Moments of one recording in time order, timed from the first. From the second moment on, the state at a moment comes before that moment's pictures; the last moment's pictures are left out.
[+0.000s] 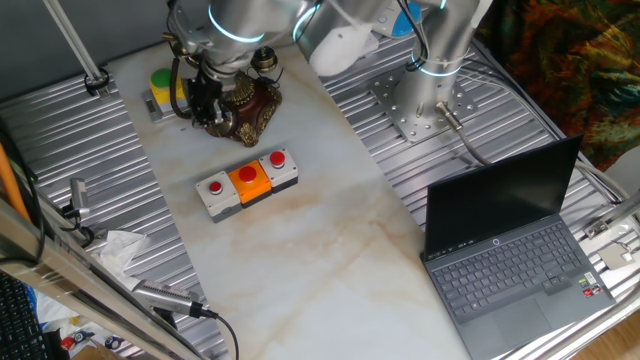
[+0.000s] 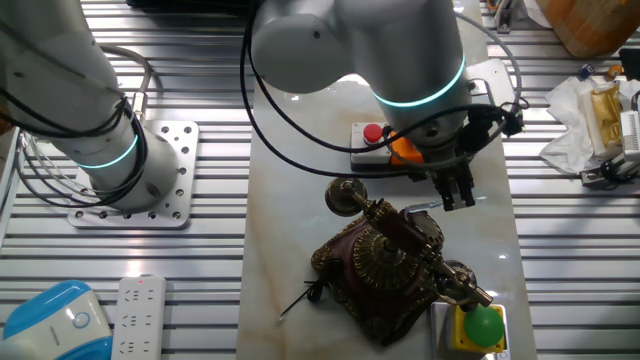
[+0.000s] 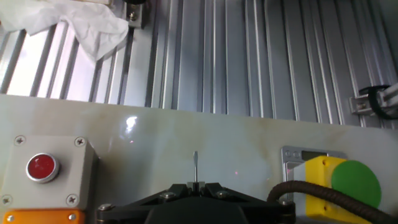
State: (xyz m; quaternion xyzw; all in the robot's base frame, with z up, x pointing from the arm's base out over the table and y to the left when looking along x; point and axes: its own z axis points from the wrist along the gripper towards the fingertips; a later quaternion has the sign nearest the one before) arm 0.582 -0.101 0.126 -0.04 0.98 -0.09 0.20
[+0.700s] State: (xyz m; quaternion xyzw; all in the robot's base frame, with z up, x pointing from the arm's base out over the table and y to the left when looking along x) arm 0.597 -0.093 0.114 -0.04 0.98 -0.08 0.18
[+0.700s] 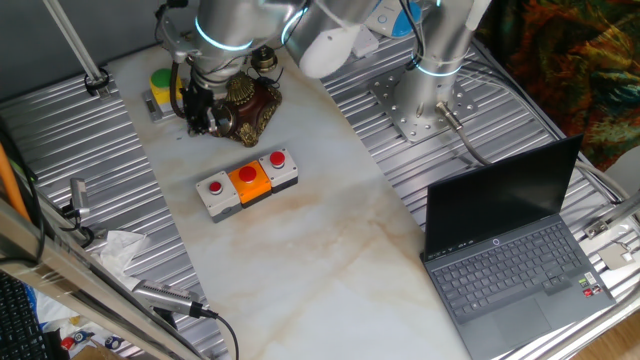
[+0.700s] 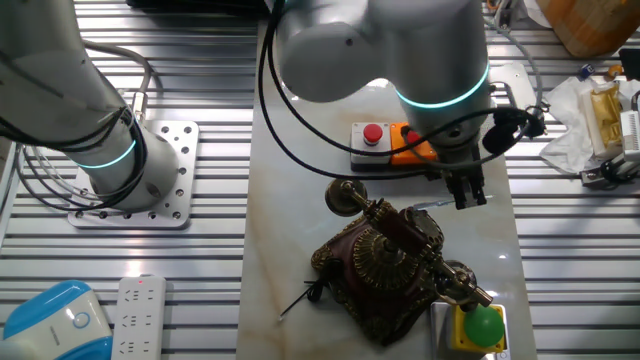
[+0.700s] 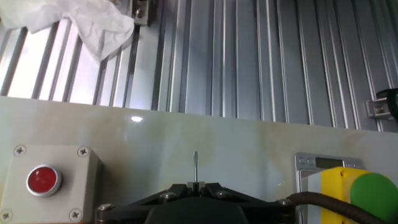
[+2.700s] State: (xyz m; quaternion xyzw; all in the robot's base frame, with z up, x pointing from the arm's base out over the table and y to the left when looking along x) arm 0.598 -0.092 0.093 -0.02 1.00 0.00 0.02
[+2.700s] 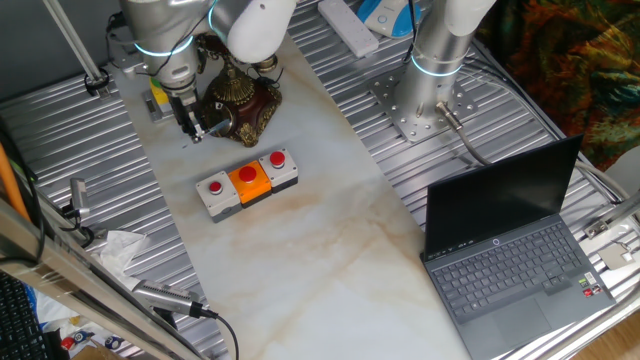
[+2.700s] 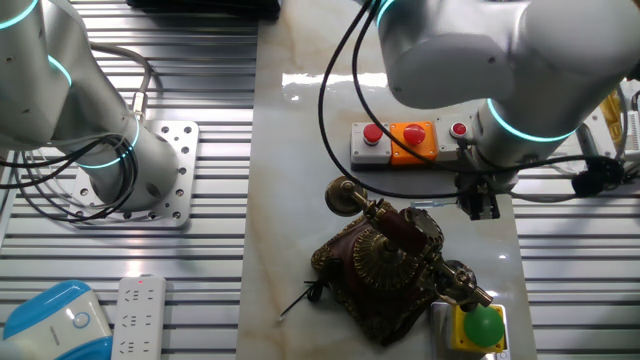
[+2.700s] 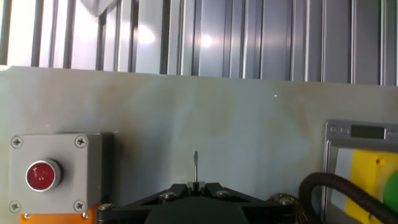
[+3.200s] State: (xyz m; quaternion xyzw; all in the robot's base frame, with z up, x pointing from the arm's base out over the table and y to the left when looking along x) arm 0.595 -0.093 0.095 0.04 1.00 0.02 0.04
